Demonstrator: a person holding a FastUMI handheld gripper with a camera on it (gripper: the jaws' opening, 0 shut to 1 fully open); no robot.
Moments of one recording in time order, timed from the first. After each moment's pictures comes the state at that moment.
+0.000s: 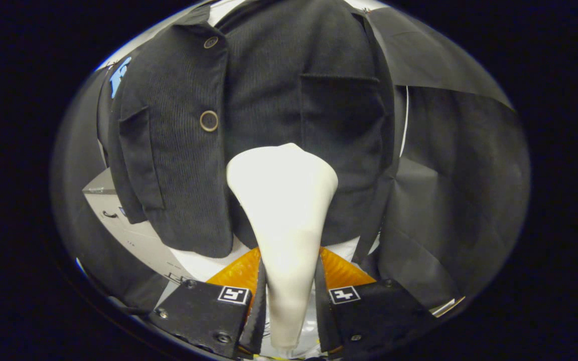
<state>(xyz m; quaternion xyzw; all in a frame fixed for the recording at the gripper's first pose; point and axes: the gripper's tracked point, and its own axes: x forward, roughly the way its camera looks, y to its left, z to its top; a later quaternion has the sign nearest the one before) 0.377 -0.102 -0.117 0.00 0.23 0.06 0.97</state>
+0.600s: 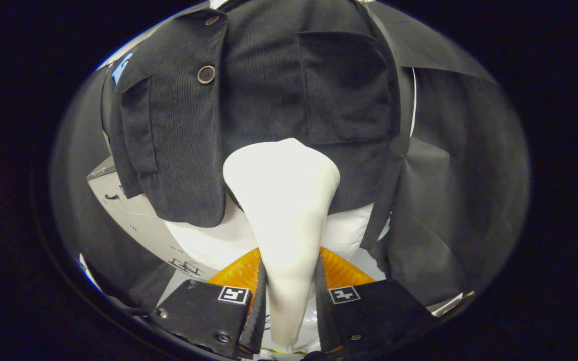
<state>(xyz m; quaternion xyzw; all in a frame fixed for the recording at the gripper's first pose) 0.369 -0.100 -0.167 0.01 0.27 0.08 0.96</state>
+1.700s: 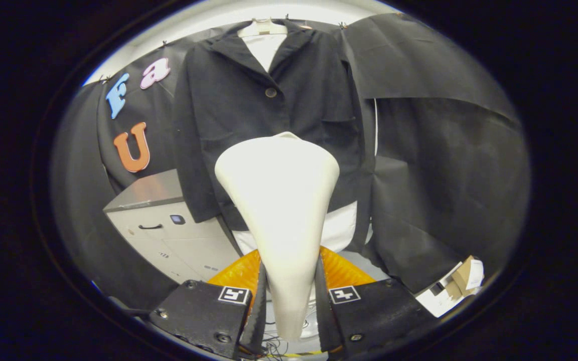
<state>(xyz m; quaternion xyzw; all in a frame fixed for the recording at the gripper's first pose) 0.220 -0.031 -0.076 0.05 0.18 0.00 0.98</state>
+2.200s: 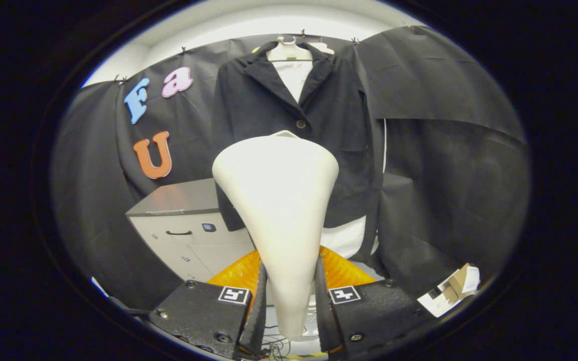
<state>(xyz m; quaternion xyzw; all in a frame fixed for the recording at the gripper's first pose) 0.158 0.011 -0.027 0.04 0.14 0.03 0.99</state>
